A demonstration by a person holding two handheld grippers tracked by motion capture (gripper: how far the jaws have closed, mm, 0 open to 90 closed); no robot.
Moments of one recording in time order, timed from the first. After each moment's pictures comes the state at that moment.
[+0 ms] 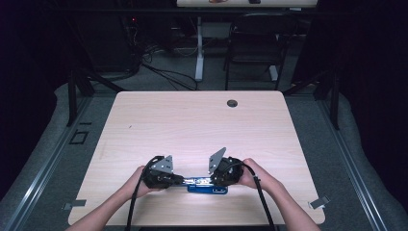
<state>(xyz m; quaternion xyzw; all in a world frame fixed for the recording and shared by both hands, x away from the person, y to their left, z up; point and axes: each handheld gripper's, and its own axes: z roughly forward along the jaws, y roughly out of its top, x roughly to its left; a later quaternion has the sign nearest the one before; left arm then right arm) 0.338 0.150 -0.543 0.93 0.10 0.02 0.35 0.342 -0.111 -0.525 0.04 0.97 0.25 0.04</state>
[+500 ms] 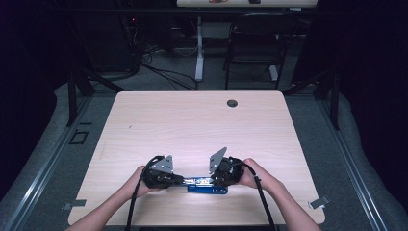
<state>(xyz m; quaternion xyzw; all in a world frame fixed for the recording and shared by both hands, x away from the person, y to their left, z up) 0.338 0.150 -0.543 0.93 0.10 0.02 0.35 0.342 -0.113 -0.525 0.04 0.97 0.25 0.04</state>
